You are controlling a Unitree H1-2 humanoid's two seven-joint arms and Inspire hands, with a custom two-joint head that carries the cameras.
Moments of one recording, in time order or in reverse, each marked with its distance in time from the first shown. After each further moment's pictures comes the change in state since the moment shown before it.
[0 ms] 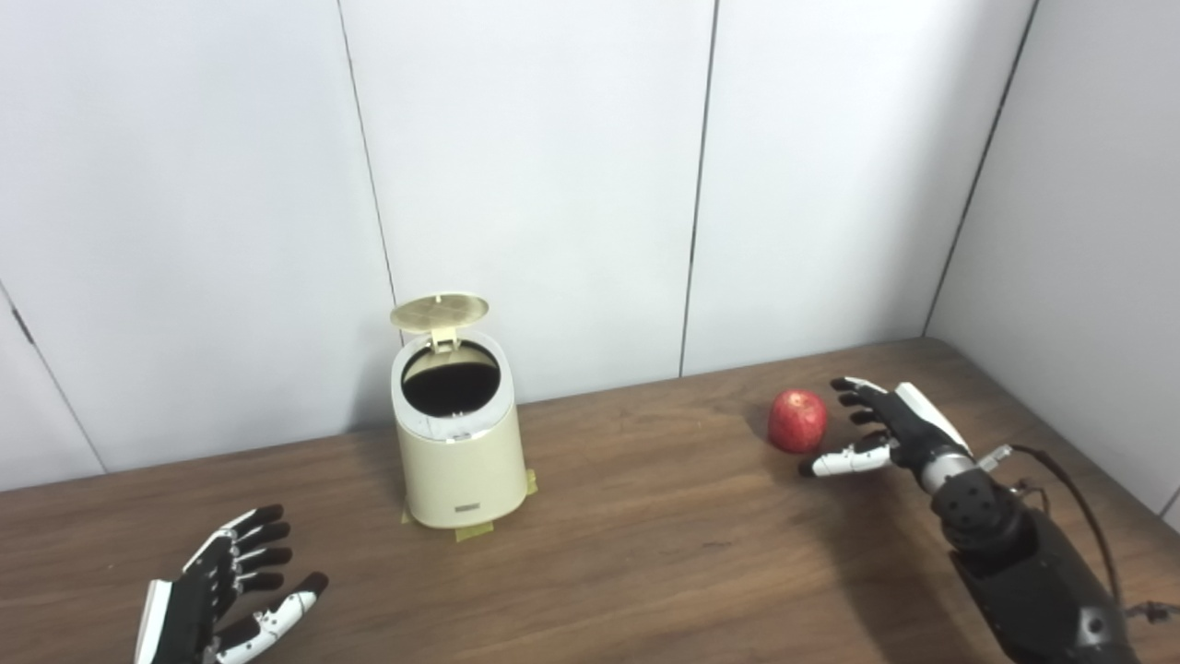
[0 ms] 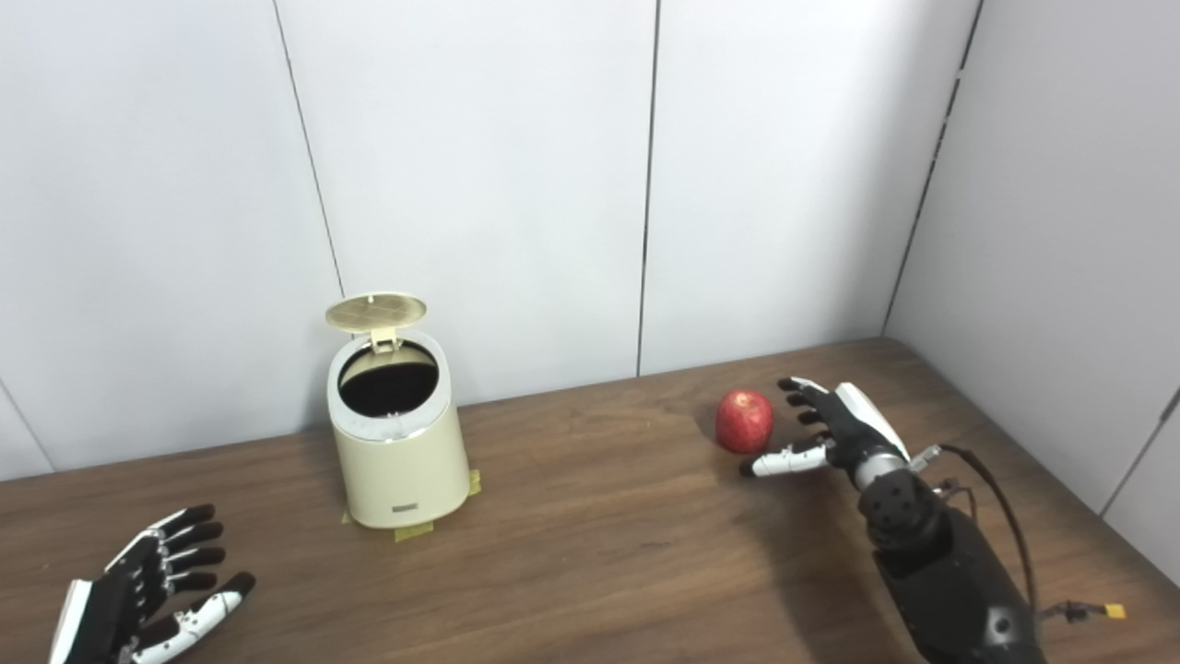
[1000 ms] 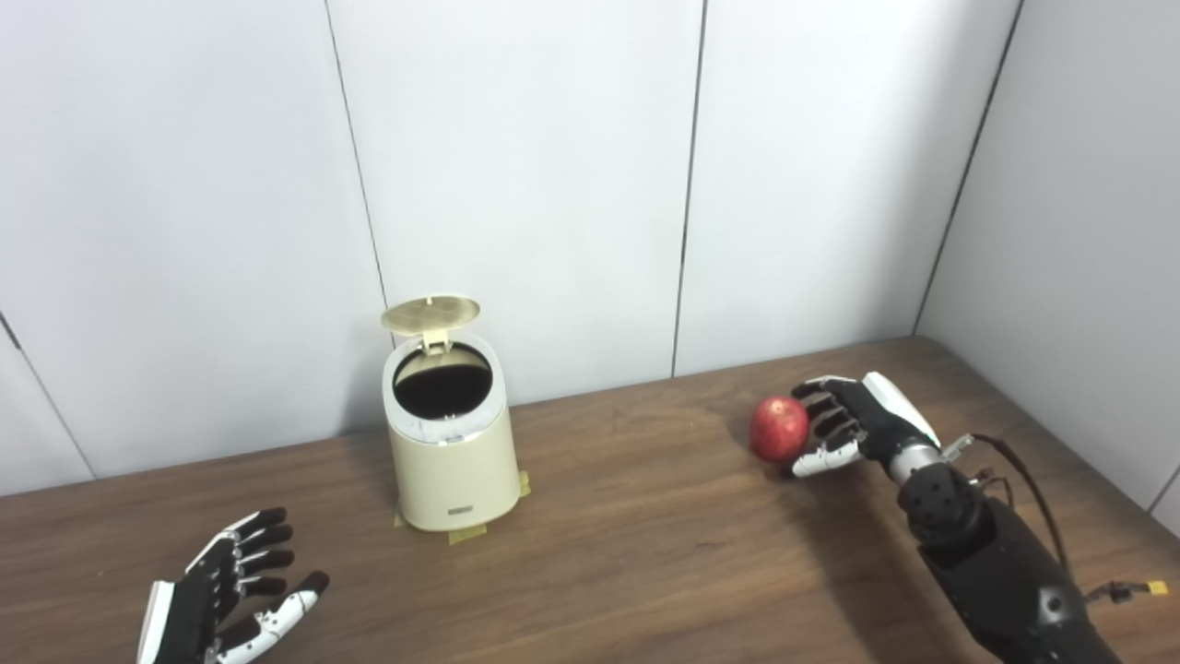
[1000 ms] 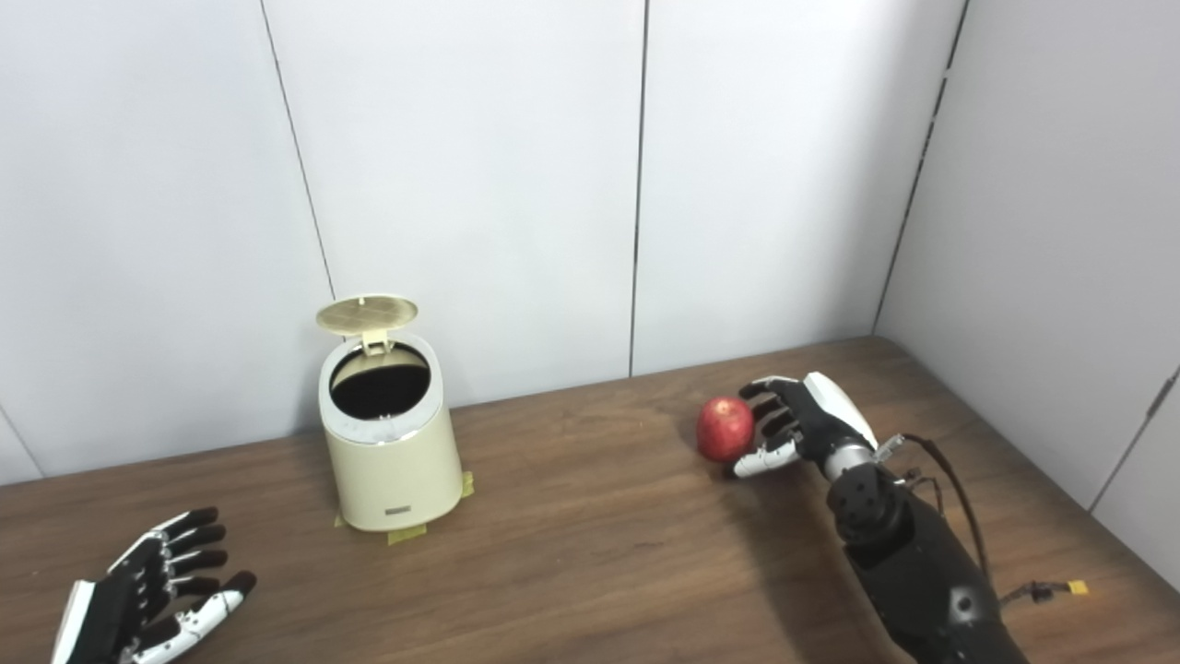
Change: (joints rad) left arm 0.000 0.000 -0.002 -0.007 0.006 0.022 -0.004; right arm -0.058 0.008 0.087 0.110 -0.015 -0.105 -0.065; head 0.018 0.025
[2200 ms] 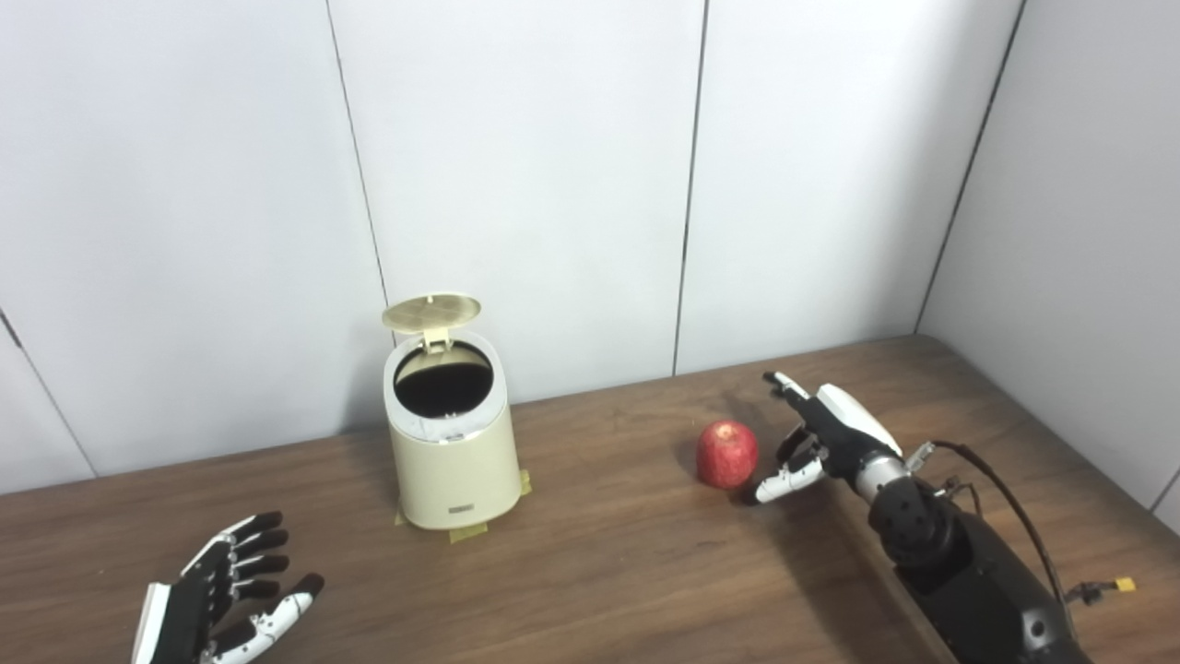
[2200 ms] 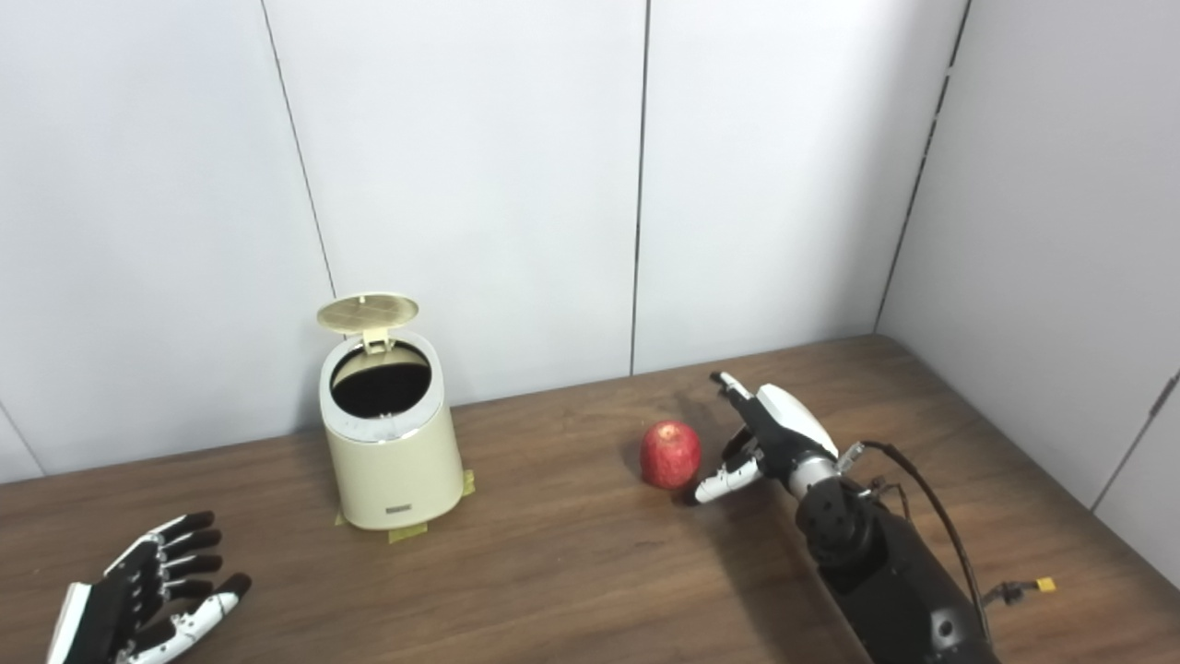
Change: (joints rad) left arm 0.004 0.009 0.004 -0.002 0.016 0.009 -0.003; right arm 0.050 0.019 0.067 -0.180 -0.046 0.075 0.067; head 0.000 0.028
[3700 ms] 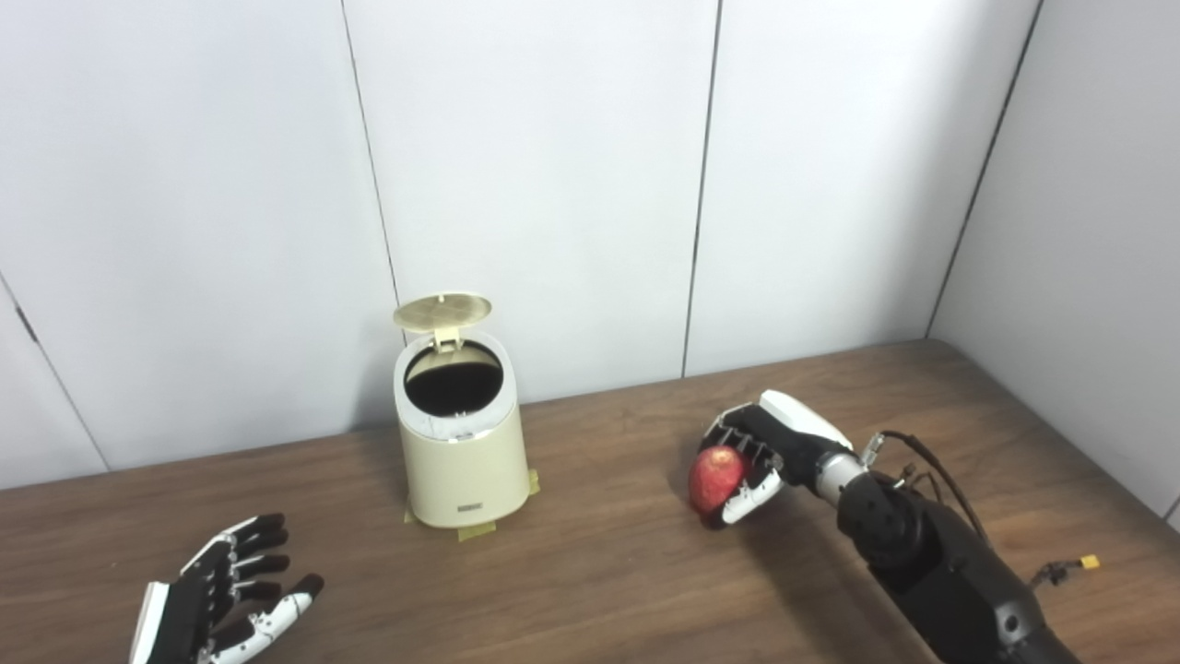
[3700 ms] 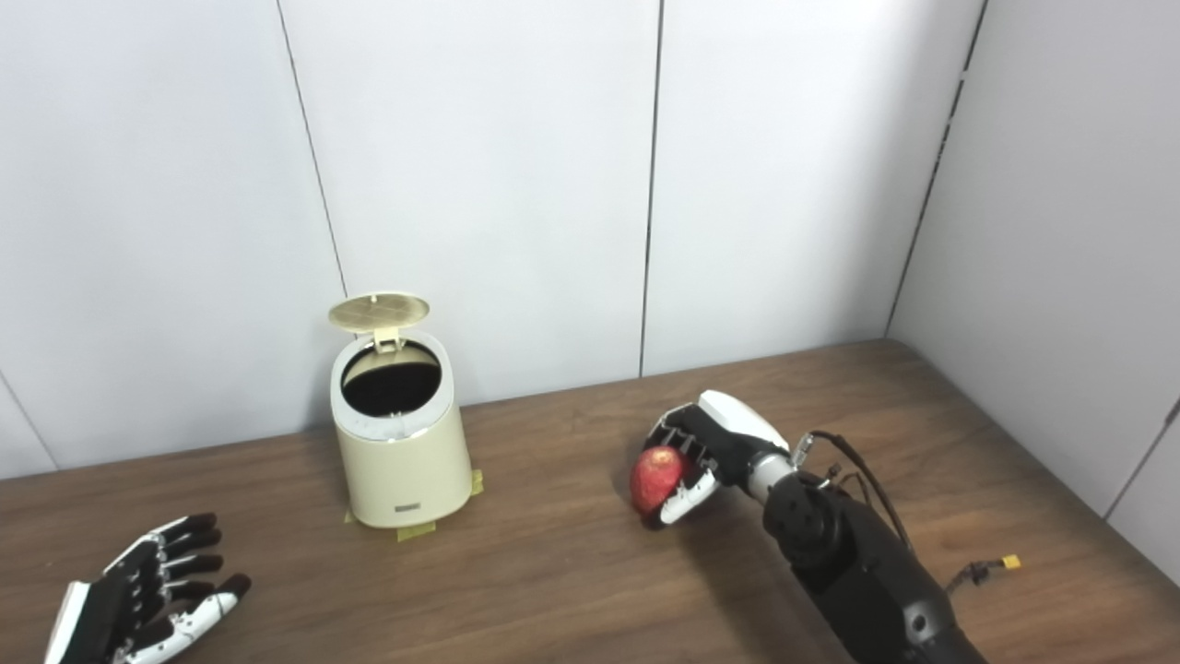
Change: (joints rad) left arm -0.002 0.002 0.007 -0.016 -0.021 0.030 -0.022; right arm -0.026 0.009 0.069 -0.030 -0.074 -0.082 0.102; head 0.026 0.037
